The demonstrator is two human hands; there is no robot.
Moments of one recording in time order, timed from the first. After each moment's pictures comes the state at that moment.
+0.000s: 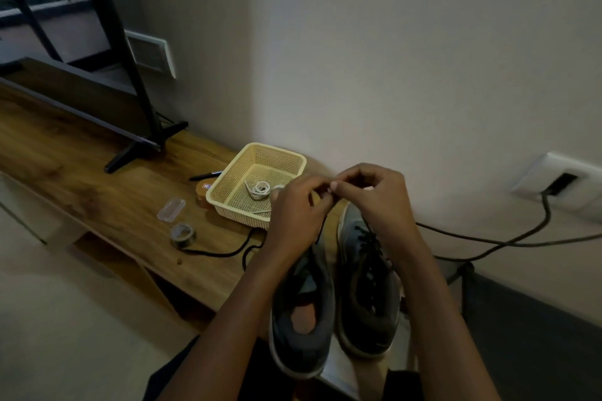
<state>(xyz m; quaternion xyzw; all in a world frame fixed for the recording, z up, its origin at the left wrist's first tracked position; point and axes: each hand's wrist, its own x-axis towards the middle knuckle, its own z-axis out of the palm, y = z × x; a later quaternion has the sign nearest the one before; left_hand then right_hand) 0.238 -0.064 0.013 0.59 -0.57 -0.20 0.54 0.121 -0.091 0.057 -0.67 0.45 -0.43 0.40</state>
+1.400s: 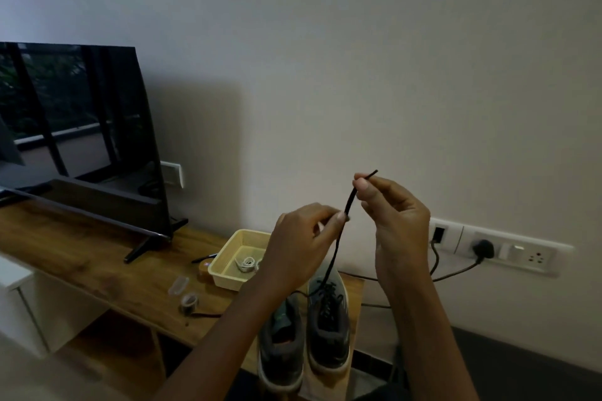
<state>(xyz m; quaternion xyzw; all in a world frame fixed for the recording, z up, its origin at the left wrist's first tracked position) 0.177 0.078 0.185 0.48 -0.71 -0.10 0.50 0.052 0.076 0.218 -0.49 0.27 -0.70 0.43</state>
